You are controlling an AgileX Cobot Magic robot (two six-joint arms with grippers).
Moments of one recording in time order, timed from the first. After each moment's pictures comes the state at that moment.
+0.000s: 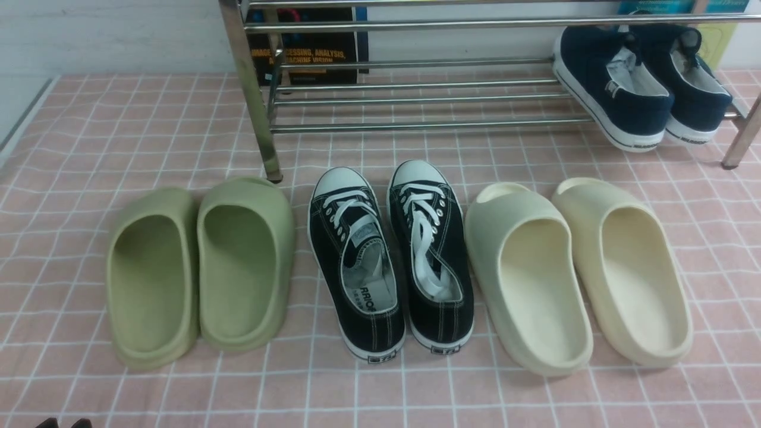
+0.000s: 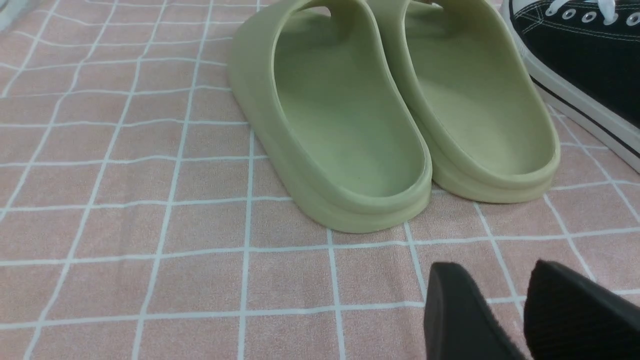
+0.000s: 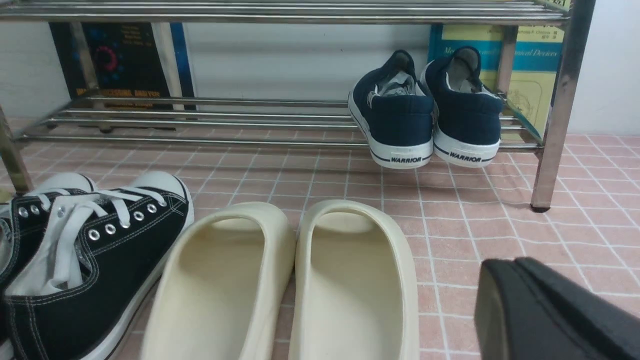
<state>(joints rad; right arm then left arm) 0.02 -0.01 -0.12 0.31 0.24 -0.22 -0.10 -0.01 0.02 -0.03 0.38 0.02</state>
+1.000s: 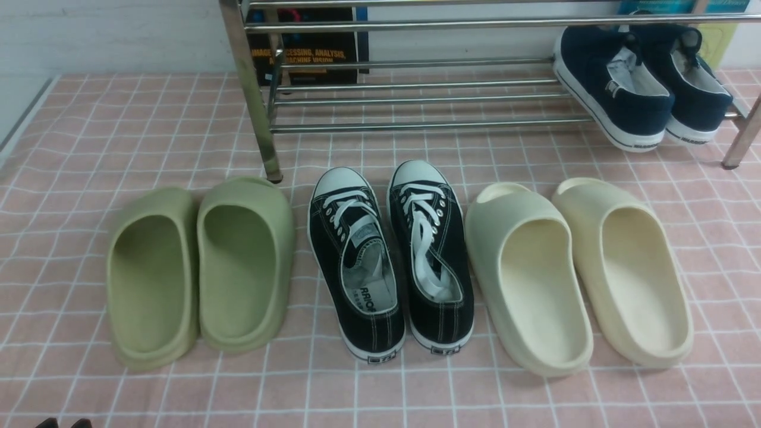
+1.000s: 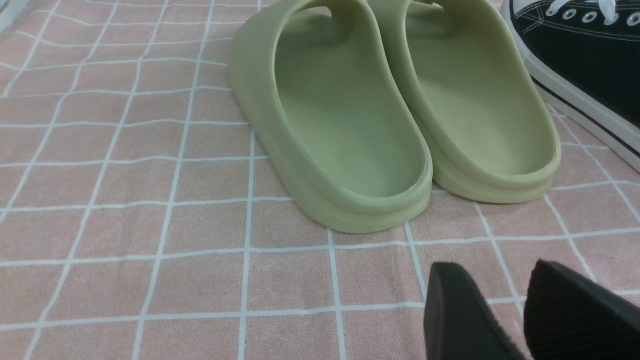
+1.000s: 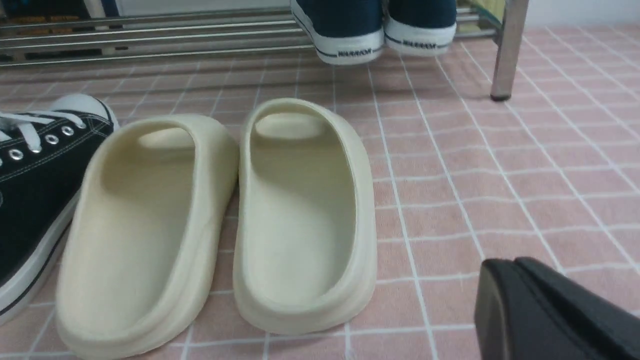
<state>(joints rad) 0.01 -0.01 0.02 -0.04 0.28 0.22 -0.10 -0.01 0.02 -0.03 0.38 0.02</state>
